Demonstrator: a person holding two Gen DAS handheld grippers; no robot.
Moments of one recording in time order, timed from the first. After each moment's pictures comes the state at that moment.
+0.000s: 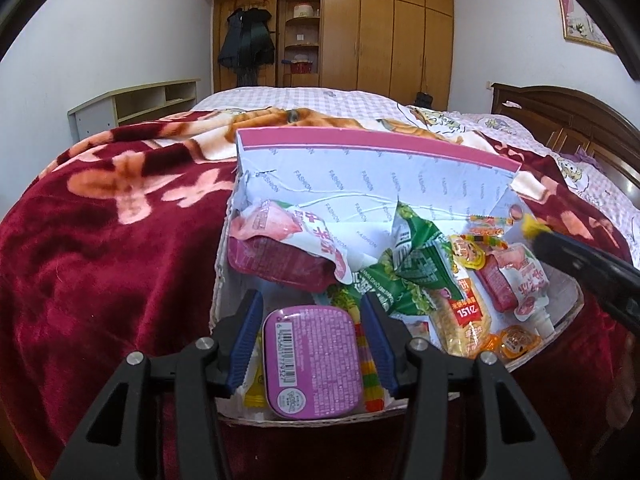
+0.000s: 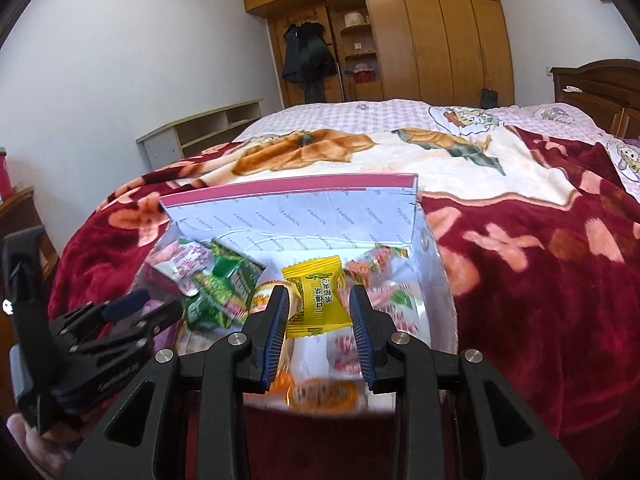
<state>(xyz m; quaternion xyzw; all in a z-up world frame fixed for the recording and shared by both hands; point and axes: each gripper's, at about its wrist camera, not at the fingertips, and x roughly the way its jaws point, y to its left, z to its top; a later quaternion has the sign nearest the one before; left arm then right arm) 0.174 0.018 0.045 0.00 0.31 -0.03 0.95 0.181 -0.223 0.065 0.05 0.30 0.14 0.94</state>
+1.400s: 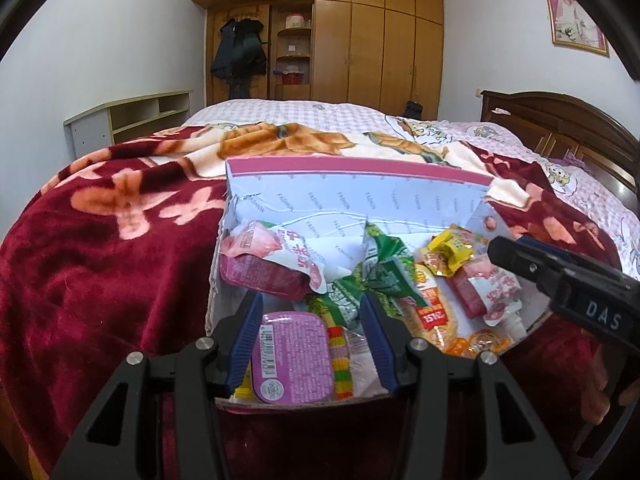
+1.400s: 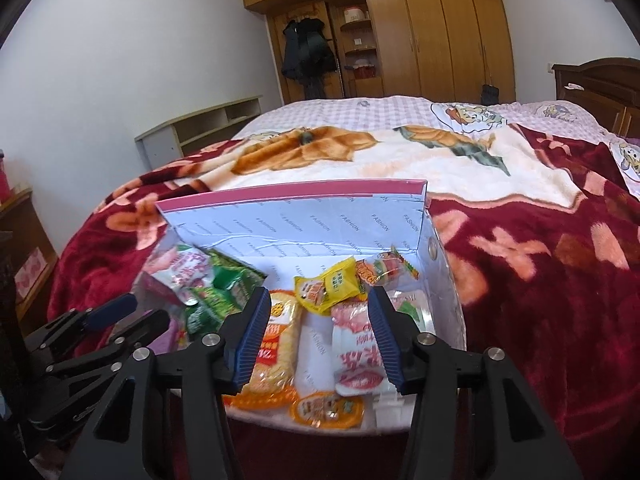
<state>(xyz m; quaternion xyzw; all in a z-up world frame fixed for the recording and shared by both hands) 0.152 0.007 0.065 0.00 0.29 -0.05 0.96 0.176 -0.218 0.072 0.06 0.30 0.14 0.94</state>
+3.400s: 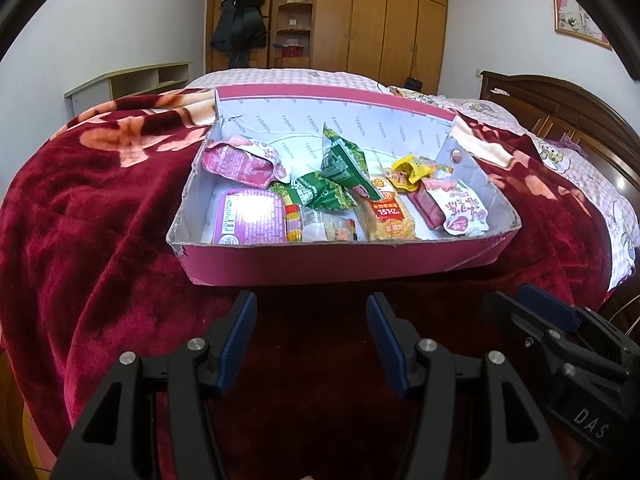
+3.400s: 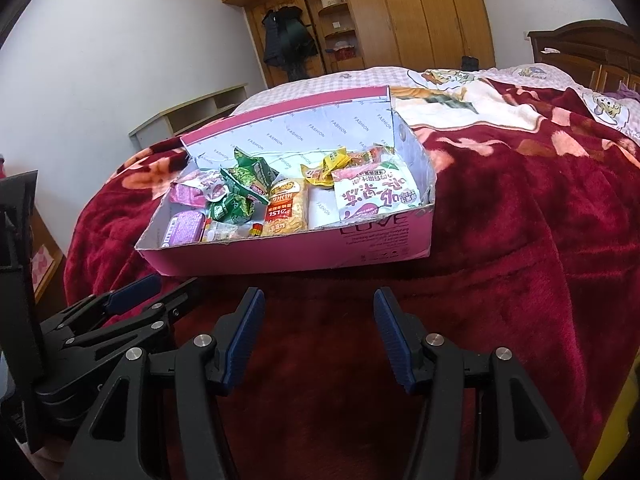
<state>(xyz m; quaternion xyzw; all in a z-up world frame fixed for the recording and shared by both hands) 0.091 -0.015 0.031 -0.01 0.34 -0.05 0.94 0.079 -0.222 0.027 0.09 0.33 0.12 0.93</state>
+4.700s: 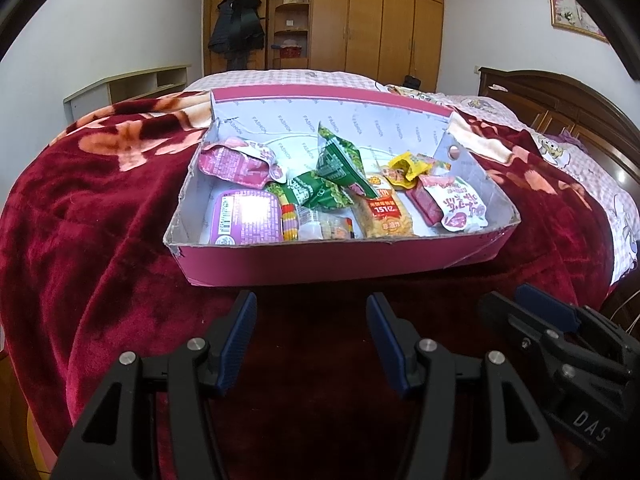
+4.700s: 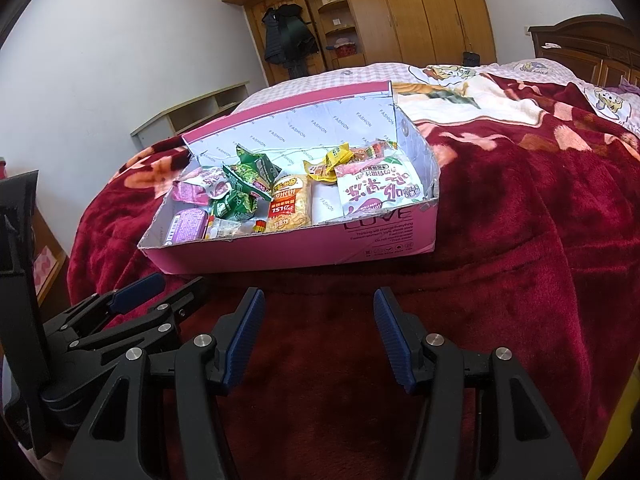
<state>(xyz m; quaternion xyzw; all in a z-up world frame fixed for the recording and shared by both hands) 0.090 -0.018 0.031 0.00 0.34 -0.05 0.94 0.078 -0.221 0.025 0.10 0.34 0.12 0.93</state>
